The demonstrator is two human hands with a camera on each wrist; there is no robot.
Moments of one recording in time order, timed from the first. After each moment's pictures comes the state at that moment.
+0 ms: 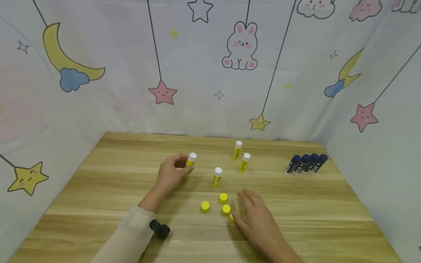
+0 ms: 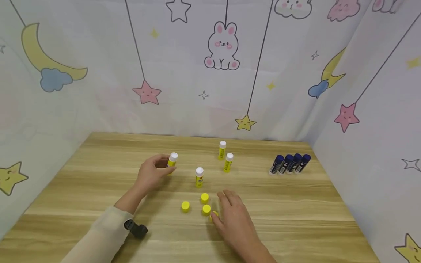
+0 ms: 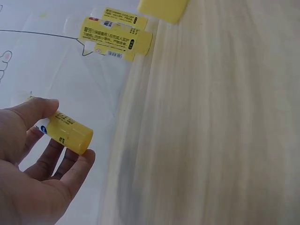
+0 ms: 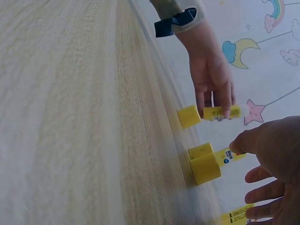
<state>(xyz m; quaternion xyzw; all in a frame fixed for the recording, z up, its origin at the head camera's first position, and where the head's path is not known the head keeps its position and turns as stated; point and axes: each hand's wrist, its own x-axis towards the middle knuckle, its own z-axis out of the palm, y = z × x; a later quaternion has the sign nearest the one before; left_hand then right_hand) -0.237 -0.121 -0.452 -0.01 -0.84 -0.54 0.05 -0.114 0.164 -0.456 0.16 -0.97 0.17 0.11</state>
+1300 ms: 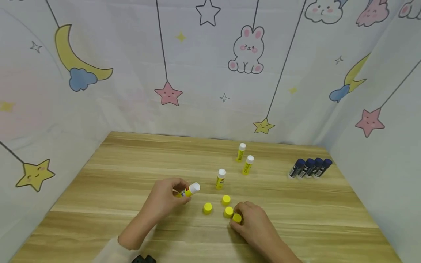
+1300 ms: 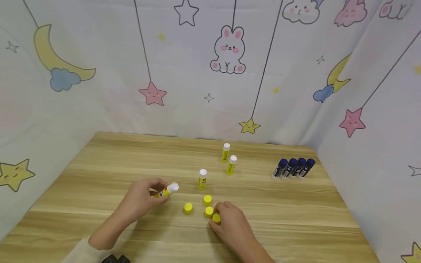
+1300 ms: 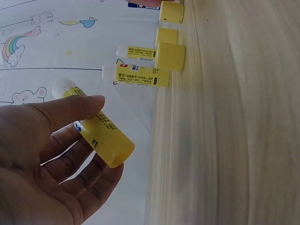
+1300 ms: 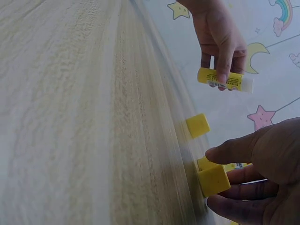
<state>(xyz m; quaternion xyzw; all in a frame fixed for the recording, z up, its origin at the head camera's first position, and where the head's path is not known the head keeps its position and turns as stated) -0.152 -0.135 -0.428 -0.08 -0.90 -0.43 0.03 -0.119 0.146 -0.447 0.13 -0.97 0.19 -0.02</state>
